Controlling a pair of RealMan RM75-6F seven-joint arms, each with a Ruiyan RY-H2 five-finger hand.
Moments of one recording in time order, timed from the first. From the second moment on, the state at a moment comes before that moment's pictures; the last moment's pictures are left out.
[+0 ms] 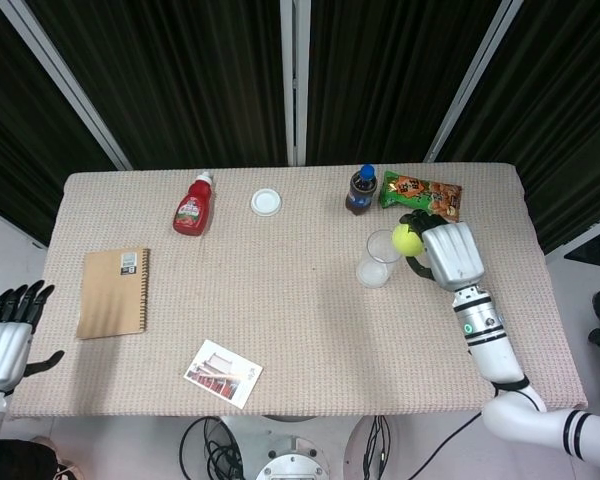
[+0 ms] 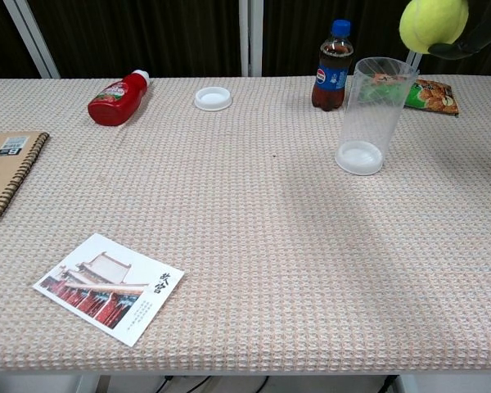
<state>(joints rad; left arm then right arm) -0.12 -1.13 -0.03 -1.52 1.46 1.40 0.03 0.59 -1.33 0.31 -1.65 -1.21 1.16 -0.43</state>
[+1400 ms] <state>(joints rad) -0.11 -1.15 -0.03 -1.46 1.52 1.48 -0.04 0.24 -1.18 0.04 -1.67 -1.38 1.52 -0.26</state>
